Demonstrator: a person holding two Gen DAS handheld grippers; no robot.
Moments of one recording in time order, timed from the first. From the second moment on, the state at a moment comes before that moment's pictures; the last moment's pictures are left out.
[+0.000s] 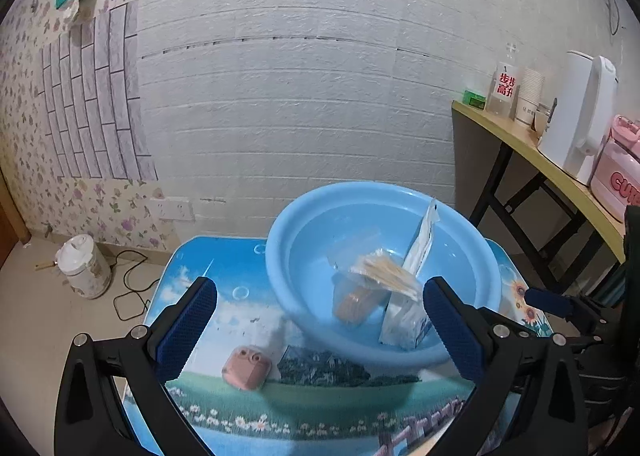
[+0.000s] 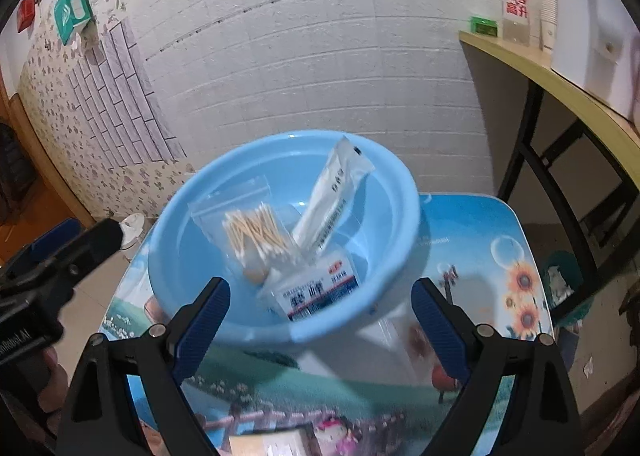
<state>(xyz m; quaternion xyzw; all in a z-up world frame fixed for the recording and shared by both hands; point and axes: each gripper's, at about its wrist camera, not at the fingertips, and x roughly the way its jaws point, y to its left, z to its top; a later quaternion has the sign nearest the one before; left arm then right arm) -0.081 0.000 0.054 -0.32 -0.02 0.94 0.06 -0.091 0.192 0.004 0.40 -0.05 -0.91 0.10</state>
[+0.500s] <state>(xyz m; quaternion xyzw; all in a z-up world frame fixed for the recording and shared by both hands) -0.042 -0.005 0.035 -0.34 -0.03 0.94 0.05 -0.057 0.217 -0.015 0.43 -0.06 -0.90 0.08</state>
